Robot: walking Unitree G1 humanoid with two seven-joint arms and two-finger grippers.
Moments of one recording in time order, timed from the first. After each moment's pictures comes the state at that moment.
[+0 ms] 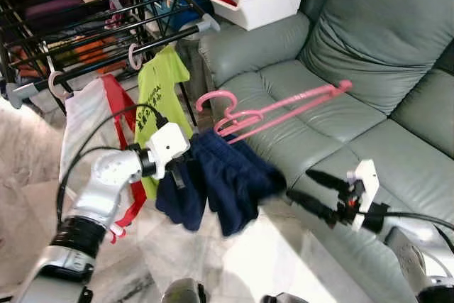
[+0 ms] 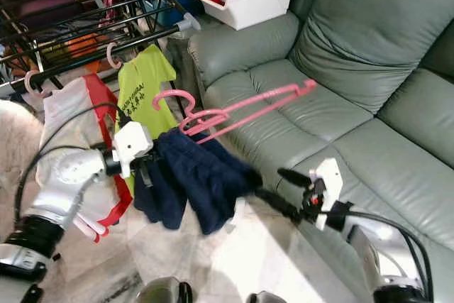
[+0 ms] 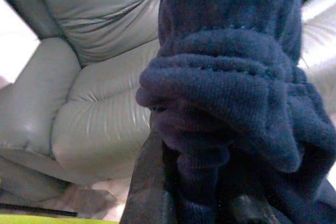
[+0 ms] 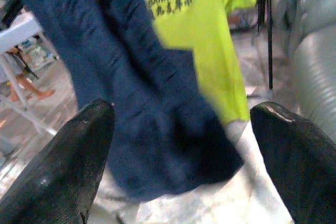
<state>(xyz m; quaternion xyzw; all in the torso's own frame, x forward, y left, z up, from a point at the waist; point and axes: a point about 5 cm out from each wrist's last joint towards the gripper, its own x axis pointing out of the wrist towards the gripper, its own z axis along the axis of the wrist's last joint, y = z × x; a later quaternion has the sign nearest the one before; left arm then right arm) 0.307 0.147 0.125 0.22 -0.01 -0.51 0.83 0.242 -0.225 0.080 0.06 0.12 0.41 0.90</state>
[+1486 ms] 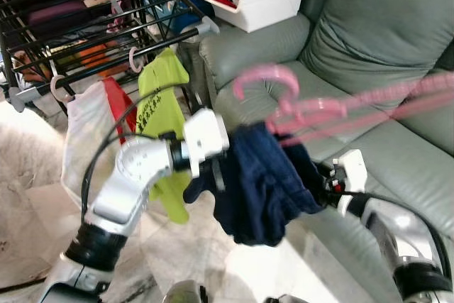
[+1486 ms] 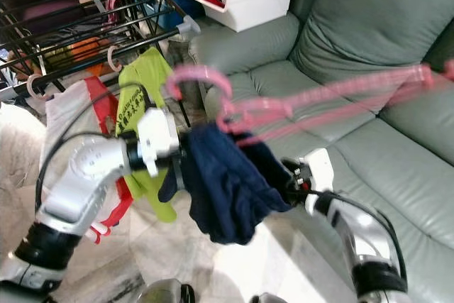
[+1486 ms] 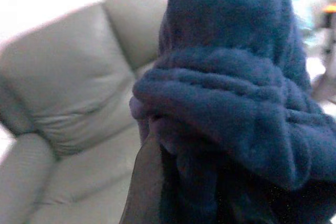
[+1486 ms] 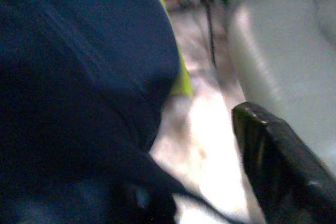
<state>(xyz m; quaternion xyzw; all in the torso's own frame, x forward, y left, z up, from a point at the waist) 0.280 0.080 0.200 0.15 -0.14 -0.58 0.79 0.263 -0.233 0.043 0.02 0.18 0.28 0.94</state>
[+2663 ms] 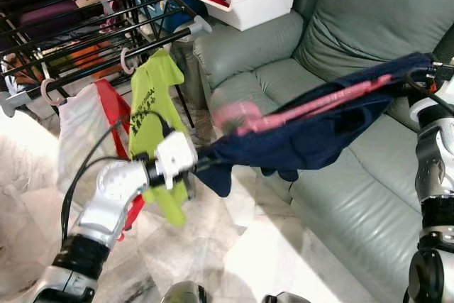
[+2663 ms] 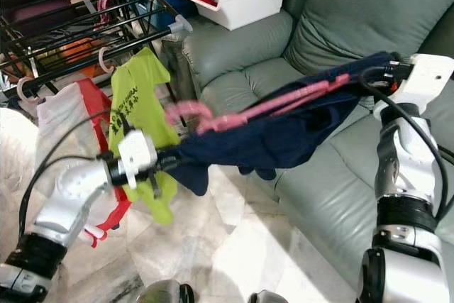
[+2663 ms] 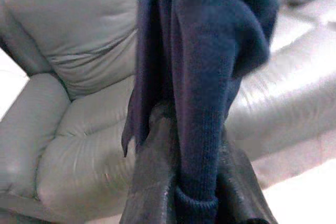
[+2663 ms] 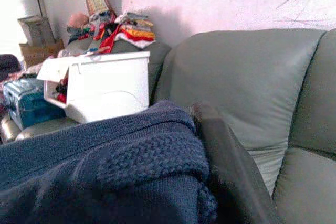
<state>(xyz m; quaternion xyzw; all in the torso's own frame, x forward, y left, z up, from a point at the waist) 0.282 0.129 0.118 0.21 -0.06 -0.52 0.82 0.335 -0.303 0.203 -0.01 -0.14 -0.08 0.99</state>
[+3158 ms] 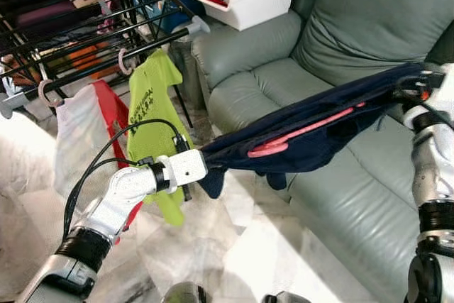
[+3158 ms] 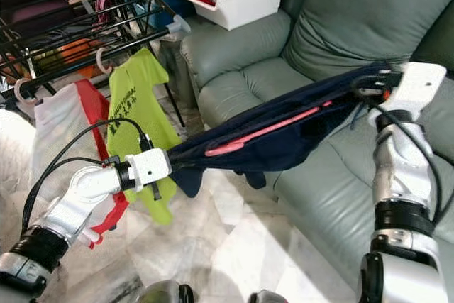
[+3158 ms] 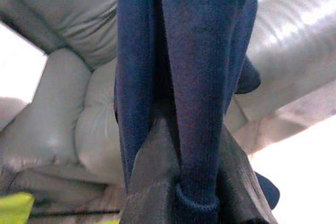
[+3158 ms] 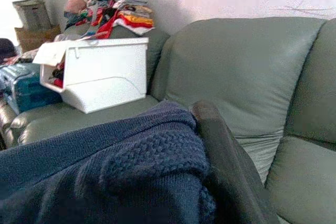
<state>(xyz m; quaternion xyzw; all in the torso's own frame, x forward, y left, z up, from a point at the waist) 0.295 0.132 0.093 0.34 -0.01 -0.47 0.81 0.335 -0.296 0.190 -0.02 -0.12 -0.07 0.99</state>
